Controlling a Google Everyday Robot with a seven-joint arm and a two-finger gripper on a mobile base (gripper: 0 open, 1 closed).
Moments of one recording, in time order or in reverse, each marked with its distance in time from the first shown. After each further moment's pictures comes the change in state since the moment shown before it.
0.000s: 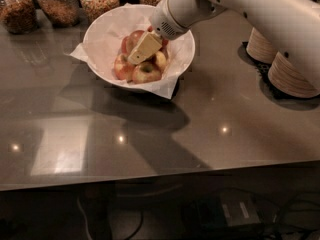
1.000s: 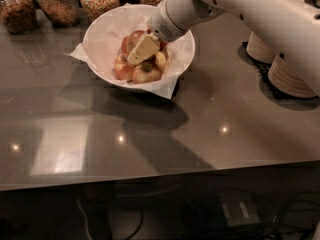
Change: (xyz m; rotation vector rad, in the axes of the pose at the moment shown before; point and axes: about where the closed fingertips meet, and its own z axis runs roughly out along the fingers) arm 0.001 0.003 0.008 -0.014 0.002 0.009
